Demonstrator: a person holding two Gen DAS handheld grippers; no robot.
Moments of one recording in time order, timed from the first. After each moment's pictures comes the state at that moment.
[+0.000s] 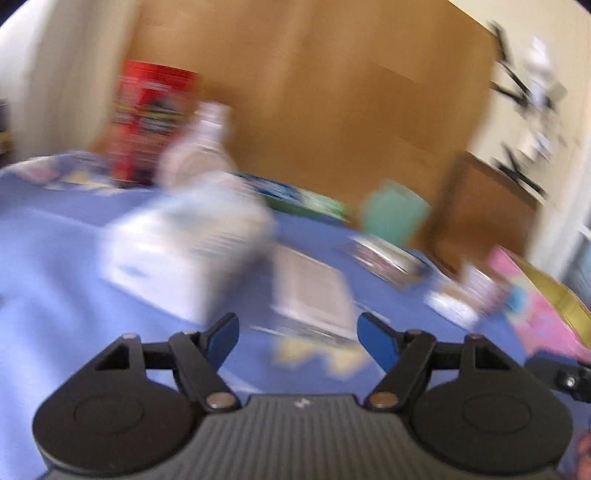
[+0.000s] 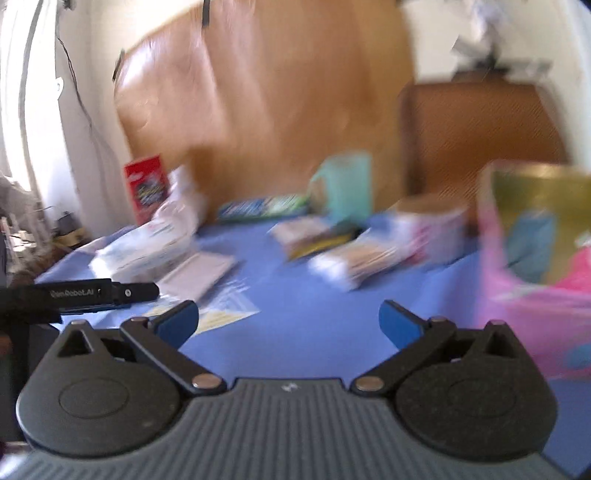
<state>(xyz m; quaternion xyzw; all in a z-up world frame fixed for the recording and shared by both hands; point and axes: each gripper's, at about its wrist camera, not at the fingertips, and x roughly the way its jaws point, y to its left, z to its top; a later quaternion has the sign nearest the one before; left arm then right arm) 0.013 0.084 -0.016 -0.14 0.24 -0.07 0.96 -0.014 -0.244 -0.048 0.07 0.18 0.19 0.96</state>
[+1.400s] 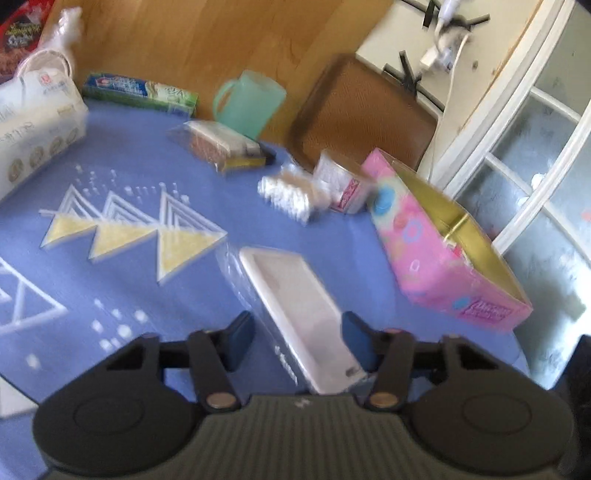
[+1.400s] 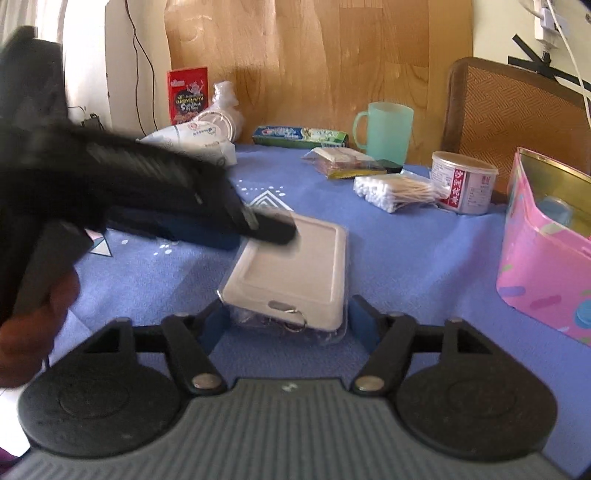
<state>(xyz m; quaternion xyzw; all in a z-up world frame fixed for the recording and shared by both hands) -0.001 -0.036 -0.026 -0.14 0.36 -0.27 0.88 -0.062 -0.219 -0.088 -0.05 0.23 0.20 0.95</state>
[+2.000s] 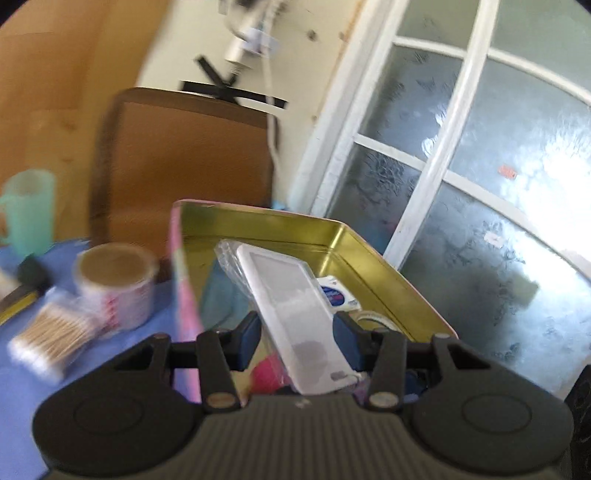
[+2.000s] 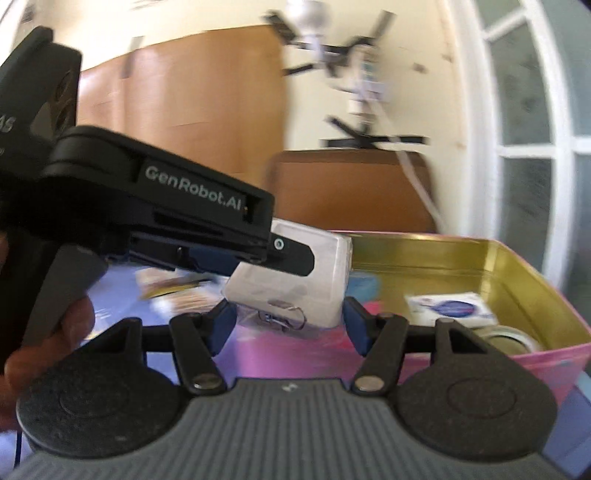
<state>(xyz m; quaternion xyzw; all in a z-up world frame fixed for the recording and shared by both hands) 0.036 -0.252 0.053 -0.04 0.28 -0.42 0.86 -0.086 -0.357 -0.041 0.02 0.07 0.00 1.00</state>
